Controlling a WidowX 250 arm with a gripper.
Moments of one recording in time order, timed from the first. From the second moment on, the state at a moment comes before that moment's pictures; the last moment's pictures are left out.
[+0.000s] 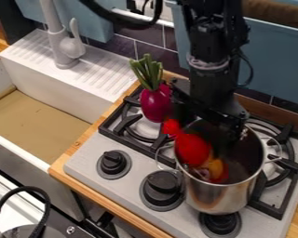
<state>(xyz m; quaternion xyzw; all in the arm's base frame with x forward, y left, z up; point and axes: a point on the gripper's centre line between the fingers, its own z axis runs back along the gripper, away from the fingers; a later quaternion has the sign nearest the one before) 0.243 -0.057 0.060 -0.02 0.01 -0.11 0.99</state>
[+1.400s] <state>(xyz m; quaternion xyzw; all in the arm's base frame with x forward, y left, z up) 0.292 -0.067 0.060 -0.06 0.02 0.06 1.00</state>
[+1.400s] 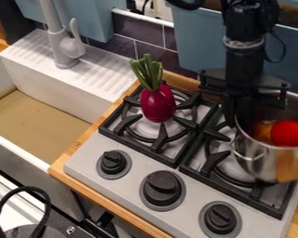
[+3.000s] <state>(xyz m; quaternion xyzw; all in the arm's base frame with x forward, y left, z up) 0.292 -0.023 0.068 -0.06 0.04 0.04 1.00</state>
